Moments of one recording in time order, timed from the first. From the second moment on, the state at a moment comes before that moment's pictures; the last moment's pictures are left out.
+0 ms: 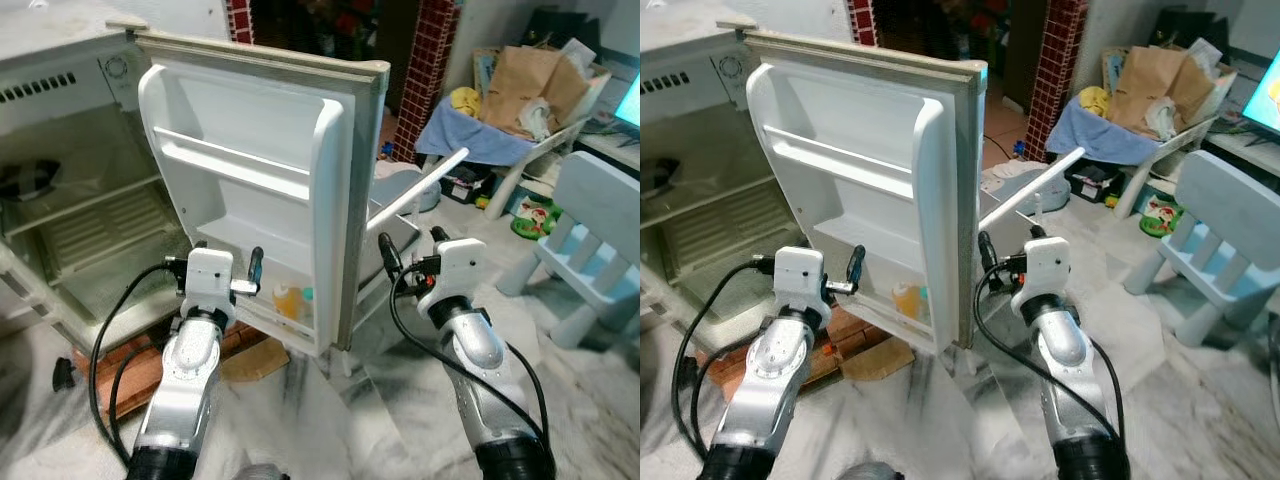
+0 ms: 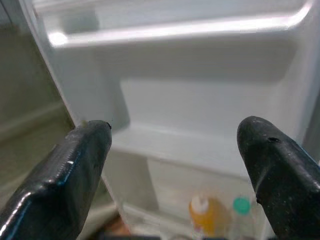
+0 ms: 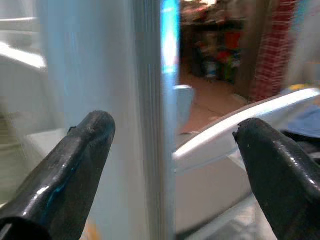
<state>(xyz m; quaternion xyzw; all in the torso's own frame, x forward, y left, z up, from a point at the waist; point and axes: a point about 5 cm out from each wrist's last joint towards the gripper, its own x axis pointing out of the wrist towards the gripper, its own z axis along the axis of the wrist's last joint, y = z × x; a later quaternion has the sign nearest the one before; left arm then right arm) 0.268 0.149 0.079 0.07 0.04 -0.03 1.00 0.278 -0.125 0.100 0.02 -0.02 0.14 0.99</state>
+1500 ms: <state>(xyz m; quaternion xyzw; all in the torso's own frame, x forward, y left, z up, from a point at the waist) 0.268 0.149 0.085 0.02 0.02 -0.02 1.00 0.277 -0.138 0.103 0.01 -0.04 0.13 0.99</state>
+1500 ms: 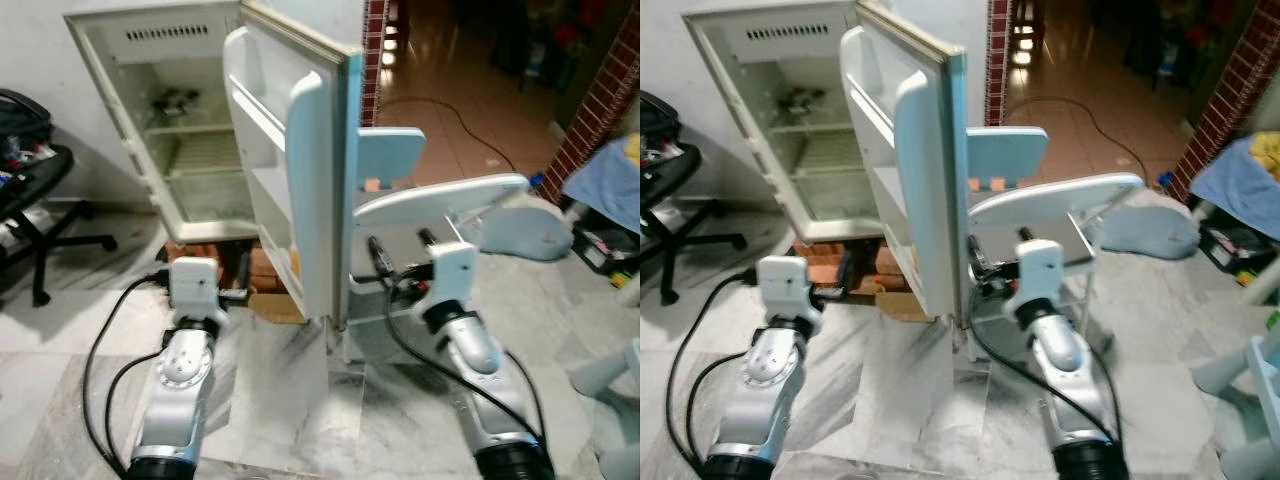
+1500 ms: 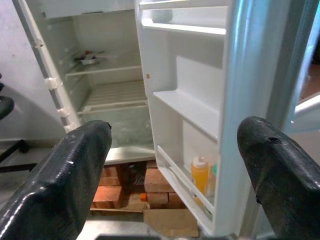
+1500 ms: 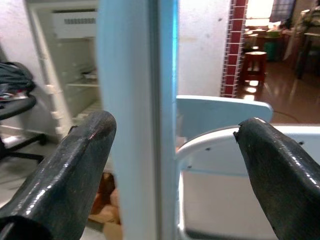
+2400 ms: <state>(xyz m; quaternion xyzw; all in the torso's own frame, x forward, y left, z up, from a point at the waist) 0.266 0.152 0.061 0.01 0.11 0.00 0.99 0.300 -0.124 0.128 0.01 -0.08 0.16 0.98</state>
